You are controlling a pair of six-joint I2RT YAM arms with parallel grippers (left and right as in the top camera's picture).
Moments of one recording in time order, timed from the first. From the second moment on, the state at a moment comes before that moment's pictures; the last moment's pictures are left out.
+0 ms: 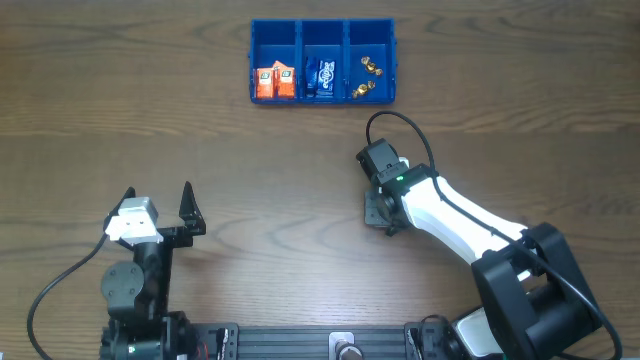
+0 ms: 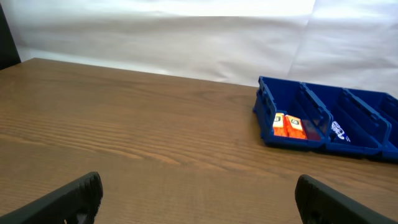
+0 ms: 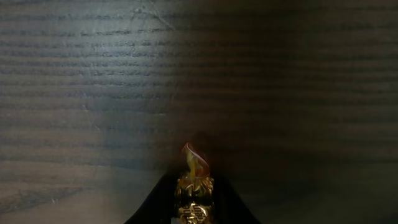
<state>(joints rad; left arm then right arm) 0.07 0.01 0.02 -0.12 0.05 -0.12 0.50 1.61 0.80 -0.63 0.06 0.52</state>
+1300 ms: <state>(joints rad) 0.07 0.01 0.02 -0.12 0.05 -0.12 0.34 2.10 1.81 -0.61 0.25 0.32</state>
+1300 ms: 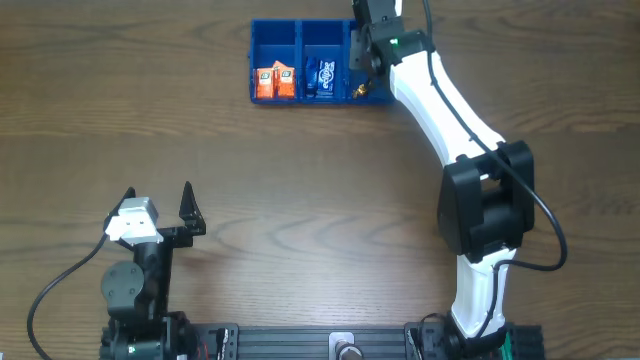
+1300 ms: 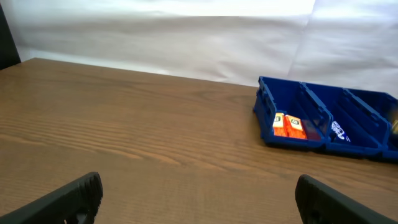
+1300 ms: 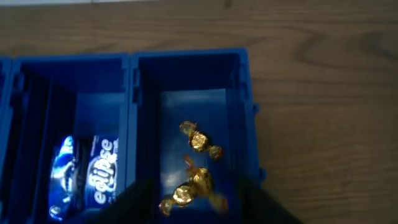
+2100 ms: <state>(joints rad) 0.07 0.01 0.02 -0.12 0.05 -0.12 0.20 1.32 1.38 -0.63 0.27 0.22</state>
